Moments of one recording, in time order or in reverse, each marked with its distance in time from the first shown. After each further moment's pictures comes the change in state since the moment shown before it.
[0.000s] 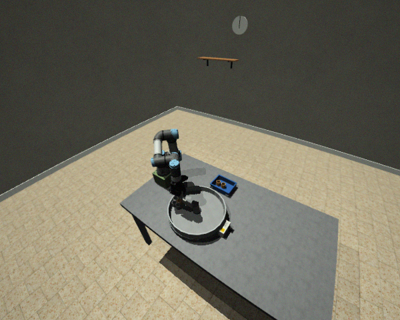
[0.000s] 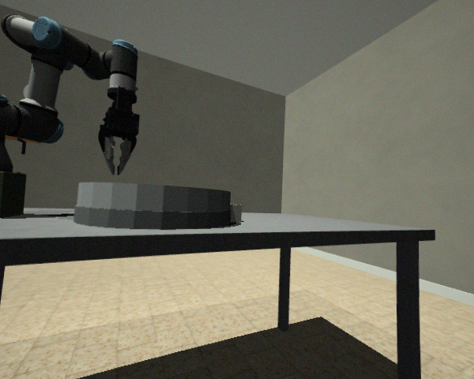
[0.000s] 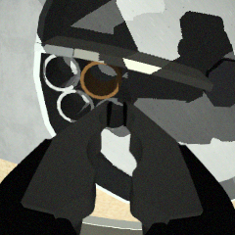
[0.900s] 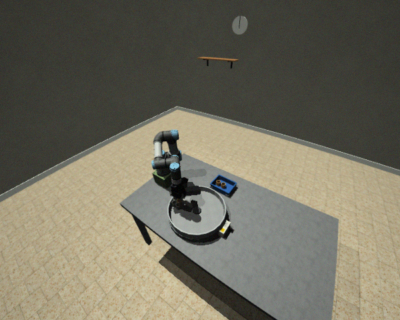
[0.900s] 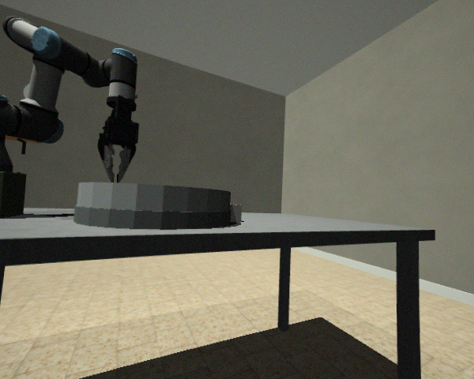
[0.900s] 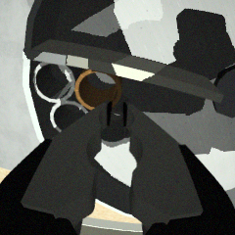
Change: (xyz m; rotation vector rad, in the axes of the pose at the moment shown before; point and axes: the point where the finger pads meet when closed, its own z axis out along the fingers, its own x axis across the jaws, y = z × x) arm 0.000 0.000 0.023 0.000 0.000 0.000
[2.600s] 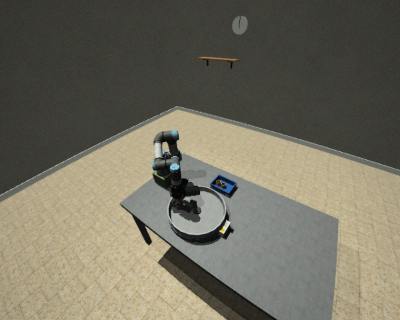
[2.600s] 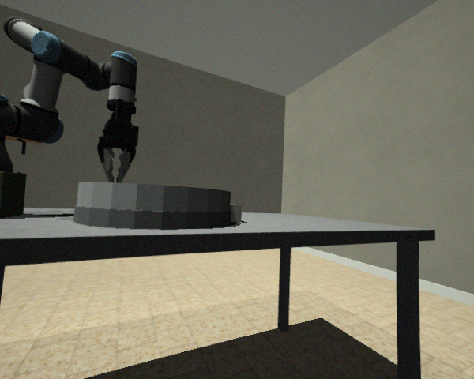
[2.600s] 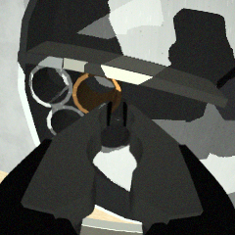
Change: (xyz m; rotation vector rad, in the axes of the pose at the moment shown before) arm 0.000 0.000 0.009 0.000 0.000 0.000
